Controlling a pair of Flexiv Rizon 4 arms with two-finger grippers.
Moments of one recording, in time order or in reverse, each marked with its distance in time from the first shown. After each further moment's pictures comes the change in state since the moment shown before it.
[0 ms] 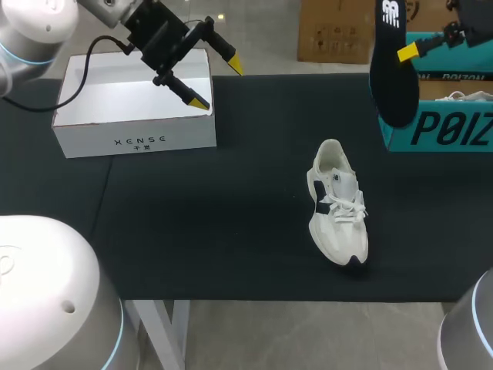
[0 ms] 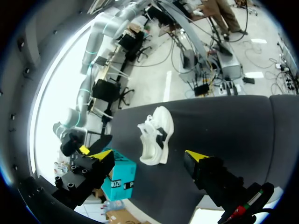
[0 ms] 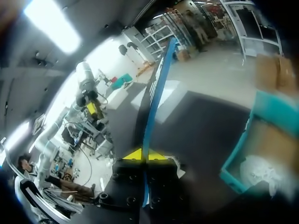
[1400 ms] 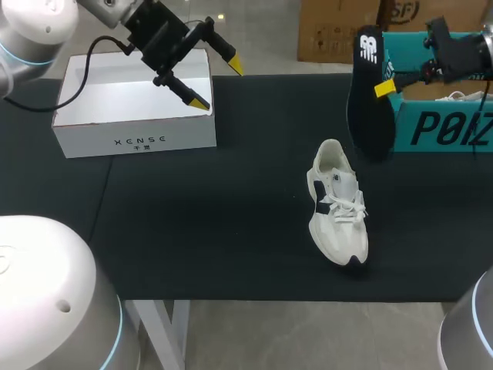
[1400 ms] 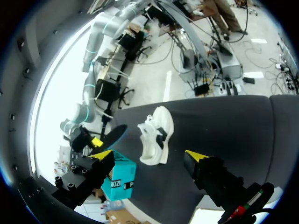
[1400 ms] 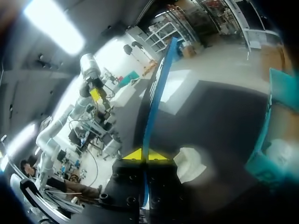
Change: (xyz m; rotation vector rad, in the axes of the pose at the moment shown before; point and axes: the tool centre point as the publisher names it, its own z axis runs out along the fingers) left arm 0.000 0.000 0.000 -0.001 0.000 0.000; right arm 0.030 -0.046 0.062 -0.008 0.046 0.028
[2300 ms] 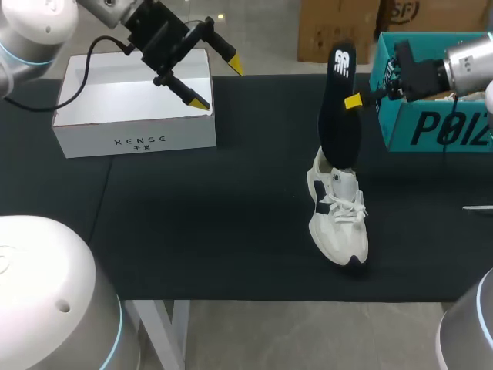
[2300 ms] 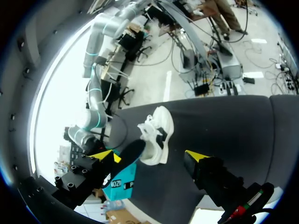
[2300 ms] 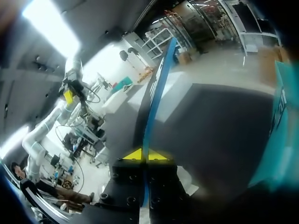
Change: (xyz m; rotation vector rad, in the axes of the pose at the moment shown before) left arm 0.000 0.000 0.000 0.000 0.000 0.000; right arm -0.060 0.005 0.063 -0.076 -0.037 -0.007
